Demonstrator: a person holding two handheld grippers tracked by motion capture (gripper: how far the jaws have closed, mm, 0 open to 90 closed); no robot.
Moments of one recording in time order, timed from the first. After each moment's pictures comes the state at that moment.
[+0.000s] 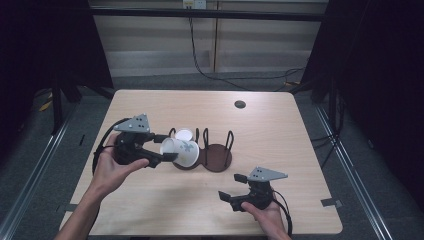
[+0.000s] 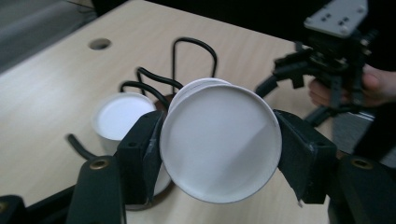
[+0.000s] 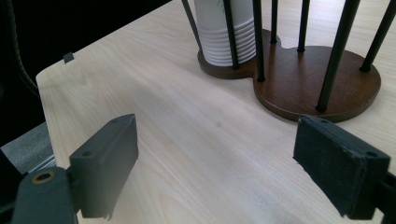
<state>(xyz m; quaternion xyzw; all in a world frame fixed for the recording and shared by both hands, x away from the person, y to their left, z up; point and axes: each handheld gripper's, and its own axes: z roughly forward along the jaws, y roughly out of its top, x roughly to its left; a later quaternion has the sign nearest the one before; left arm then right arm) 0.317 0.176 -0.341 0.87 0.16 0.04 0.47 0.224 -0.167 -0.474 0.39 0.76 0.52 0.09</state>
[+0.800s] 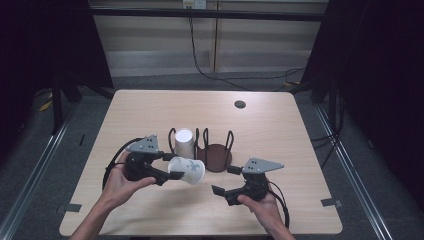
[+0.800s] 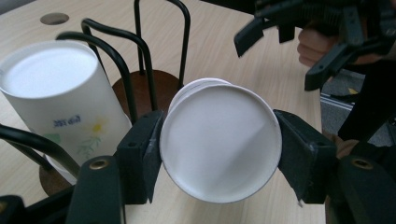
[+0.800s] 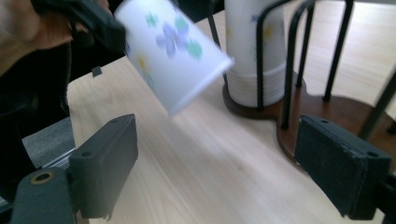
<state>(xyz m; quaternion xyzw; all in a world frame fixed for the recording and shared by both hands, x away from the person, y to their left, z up) 0.306 0.168 -0.398 0.87 0.14 0.00 0.48 0.236 -0.151 -0.442 0.34 0.77 0.54 0.08</state>
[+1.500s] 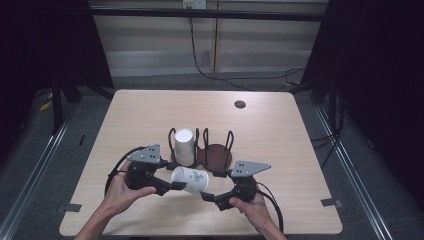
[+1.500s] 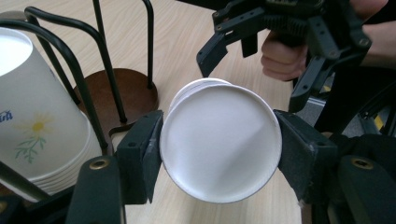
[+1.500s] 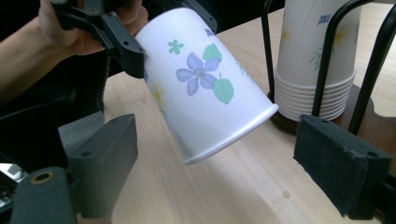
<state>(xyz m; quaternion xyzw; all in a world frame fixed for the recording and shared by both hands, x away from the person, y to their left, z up) 0.292 0.164 -0.407 0.86 0.12 -0.03 0.49 0.240 -0.127 -0.453 0.28 0.77 0.57 0.04</state>
